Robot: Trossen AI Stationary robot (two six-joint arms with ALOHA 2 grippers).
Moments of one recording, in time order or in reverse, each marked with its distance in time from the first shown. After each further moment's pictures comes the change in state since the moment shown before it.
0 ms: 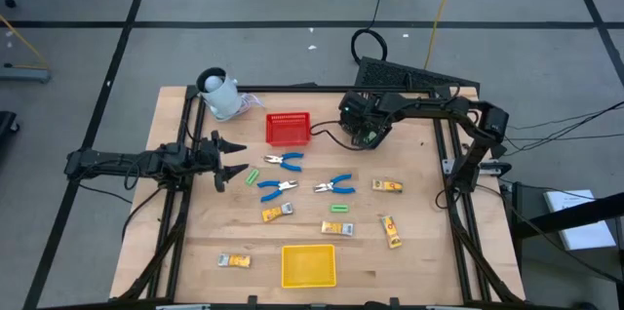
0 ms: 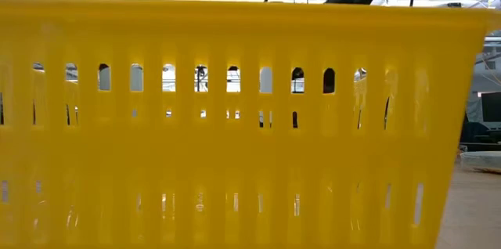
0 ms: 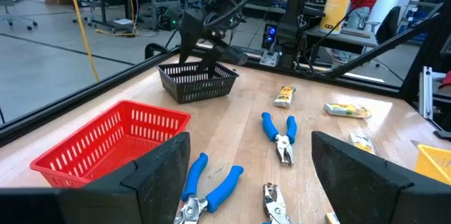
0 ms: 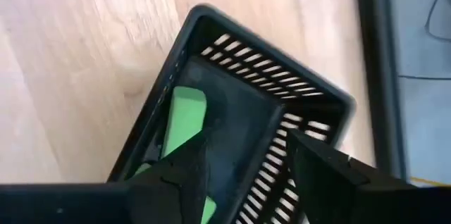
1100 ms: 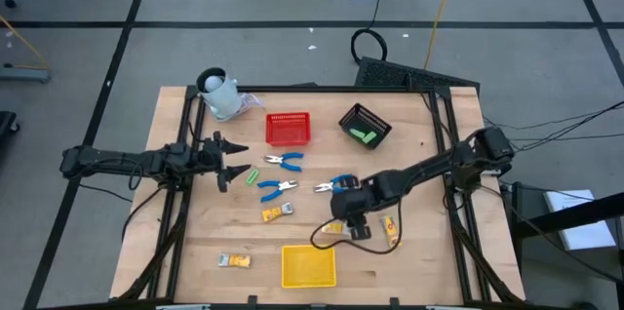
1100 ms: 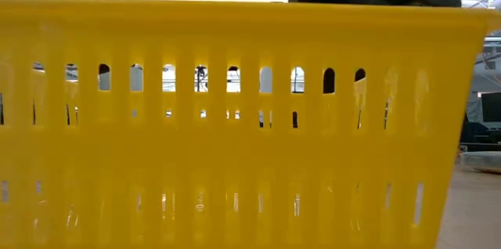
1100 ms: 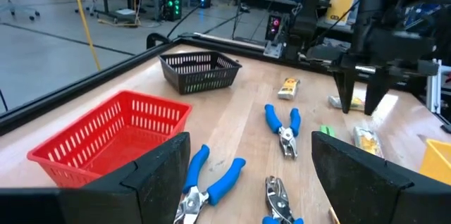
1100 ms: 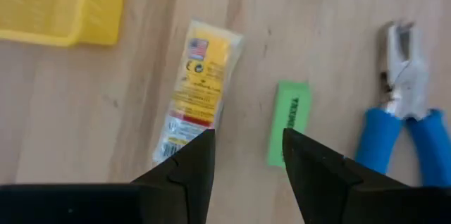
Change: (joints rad) left arm 0.000 0.090 0.000 0.055 -0.007 -0.012; right arm 0.717 0.039 0.000 0.072 -0.261 0.414
